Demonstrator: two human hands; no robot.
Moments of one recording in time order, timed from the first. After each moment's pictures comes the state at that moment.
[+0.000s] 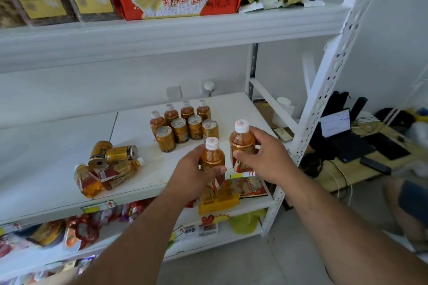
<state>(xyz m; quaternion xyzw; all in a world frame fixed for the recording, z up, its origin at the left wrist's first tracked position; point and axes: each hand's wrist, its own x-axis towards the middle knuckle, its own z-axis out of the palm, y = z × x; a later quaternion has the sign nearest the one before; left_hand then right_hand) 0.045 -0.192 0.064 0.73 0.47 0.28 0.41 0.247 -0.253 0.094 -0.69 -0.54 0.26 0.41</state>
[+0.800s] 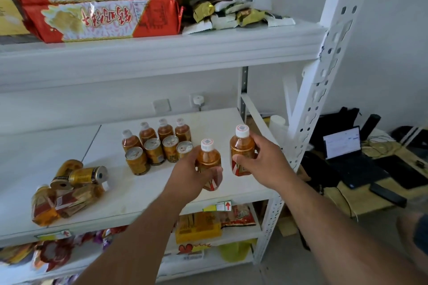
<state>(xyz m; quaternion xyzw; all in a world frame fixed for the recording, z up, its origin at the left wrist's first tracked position) 0.175 -0.134 0.063 0.71 0.50 0.31 0.39 0.383 -0.180 0.084 -0.69 -0.55 0.29 0.38</state>
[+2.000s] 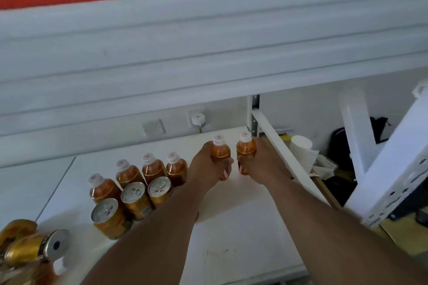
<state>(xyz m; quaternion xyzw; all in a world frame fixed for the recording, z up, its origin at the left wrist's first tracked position) 0.262 0.096 -0.006 0.69 0.55 0.29 0.37 0.423 0.064 -0.023 -0.78 -0.51 0.18 0.32</state>
